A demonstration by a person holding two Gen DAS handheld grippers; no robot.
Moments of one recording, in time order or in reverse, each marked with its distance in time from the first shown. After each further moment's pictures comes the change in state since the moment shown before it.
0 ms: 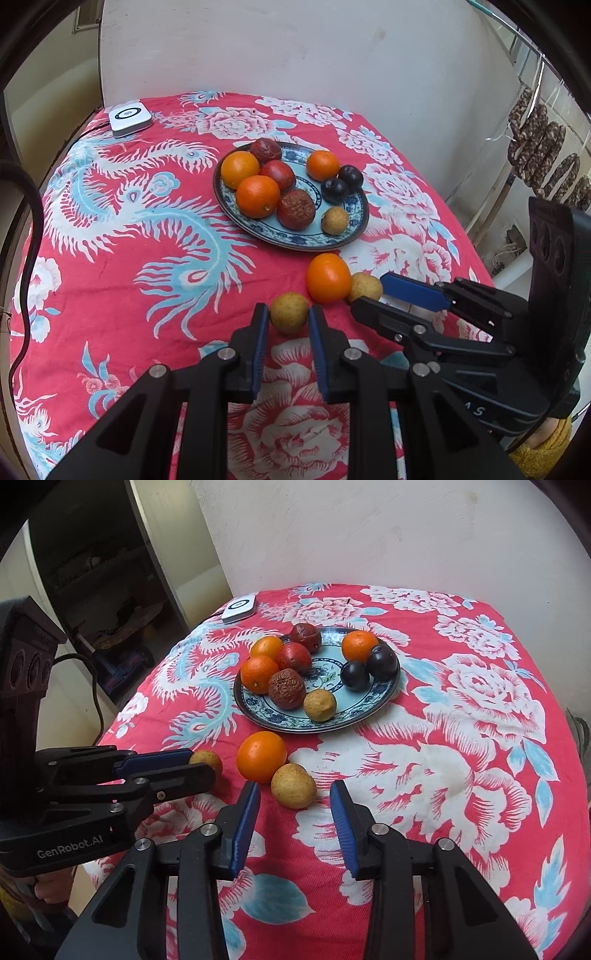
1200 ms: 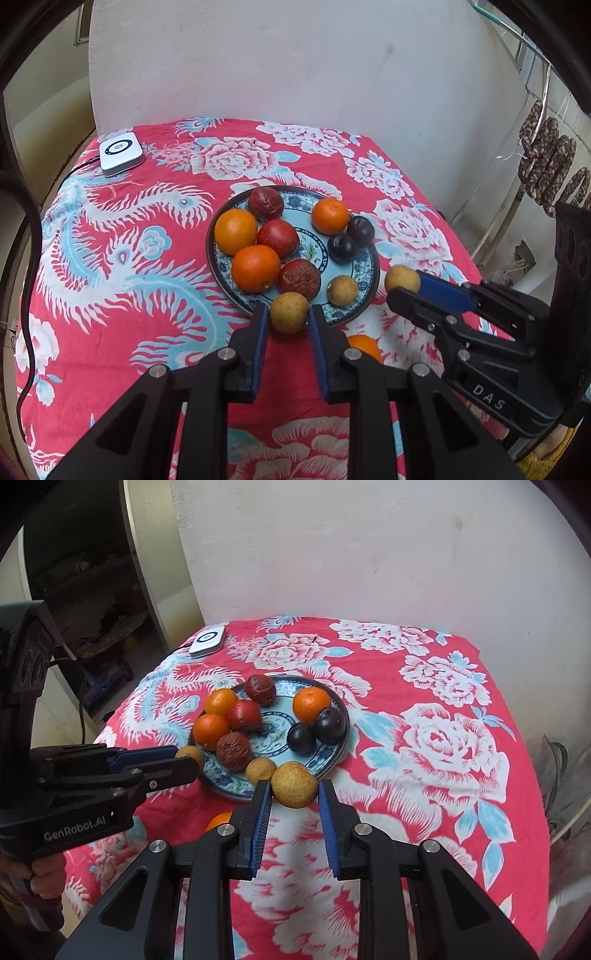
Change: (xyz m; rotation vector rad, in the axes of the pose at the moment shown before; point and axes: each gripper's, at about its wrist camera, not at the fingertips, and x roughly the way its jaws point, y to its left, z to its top) left arm 0.020 -0.003 0.048 0.007 -0.050 0.029; right arm -0.008 -0.027 0.041 -0.015 -0.074 -0.102
